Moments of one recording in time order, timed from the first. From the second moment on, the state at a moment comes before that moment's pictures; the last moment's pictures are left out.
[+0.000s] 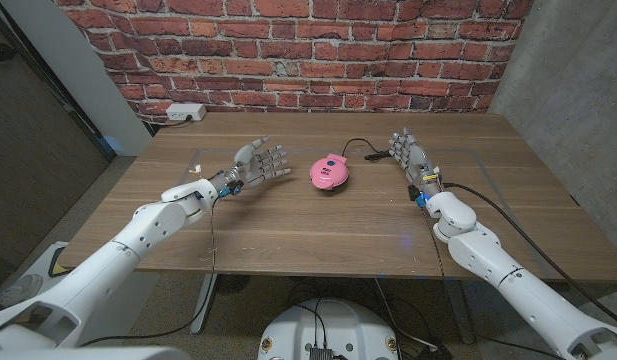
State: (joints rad) left arm 0.89 0.71 0.32 -1.56 -1.05 0.25 -0.29; left_hand 0.29 0.10 0.39 0.09 0.19 0.08 -0.01 0.23 0.19 0.19 0.03 0.23 0.19 0.17 0.07 0.20 0.18 0.32 0.16 0.28 0.19; right arm -0.98 -0.54 -0.39 -1.52 0.58 0.24 -0.12; right_hand 0.20 0.14 0.18 0.09 0.20 0.12 -0.02 0.19 0.18 0.20 0.04 0.20 0.18 0.09 0.02 0.17 0.17 0.09 -0.03 0.21 0.19
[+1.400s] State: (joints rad) left arm 0.76 0.81 0.38 -1.56 -1.15 0.57 -0.40; left_hand 0.34 0.08 0.39 0.05 0.18 0.14 0.04 0.23 0.20 0.25 0.08 0.23 0.19 0.23 0.08 0.20 0.18 0.43 0.17 0.32 0.19; right arm -1.00 -0.55 -0.38 -1.54 0.57 0.25 -0.14; right_hand 0.20 0.14 0.18 0.09 0.19 0.12 -0.02 0.19 0.18 0.20 0.03 0.20 0.18 0.09 0.02 0.17 0.17 0.09 -0.03 0.21 0.19
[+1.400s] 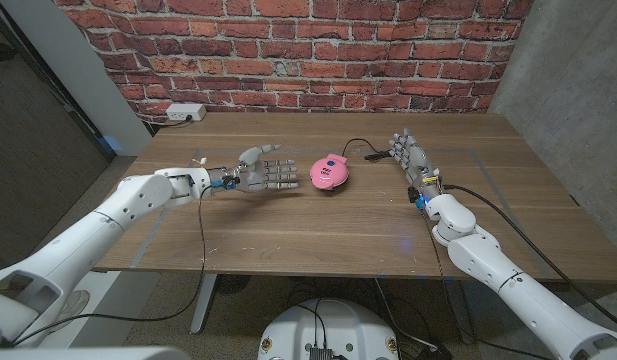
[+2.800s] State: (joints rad) left arm 0.60 0.81 0.50 -1.47 -1.08 0.77 -0.55; left_hand 0.38 -0.05 0.34 0.00 0.19 0.25 0.14 0.23 0.20 0.41 0.13 0.23 0.19 0.46 0.07 0.22 0.18 0.75 0.10 0.41 0.19; right arm -1.02 -0.54 -0.37 -1.55 0.56 0.29 -0.15; right_hand 0.21 0.13 0.19 0.09 0.19 0.12 -0.02 0.19 0.18 0.21 0.04 0.20 0.18 0.09 0.02 0.17 0.17 0.09 -0.03 0.21 0.19
